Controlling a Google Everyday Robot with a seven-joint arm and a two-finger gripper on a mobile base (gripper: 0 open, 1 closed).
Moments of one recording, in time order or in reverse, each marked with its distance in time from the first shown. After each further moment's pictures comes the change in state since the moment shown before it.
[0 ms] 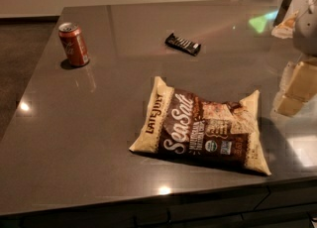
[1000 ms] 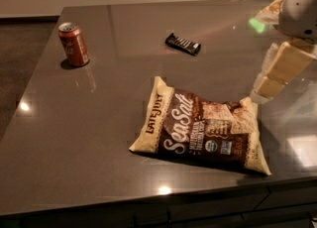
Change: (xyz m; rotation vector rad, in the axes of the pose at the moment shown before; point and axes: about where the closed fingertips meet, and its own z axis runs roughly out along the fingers) arm -0.038 -0.017 -0.005 0.005 -0.147 -0.004
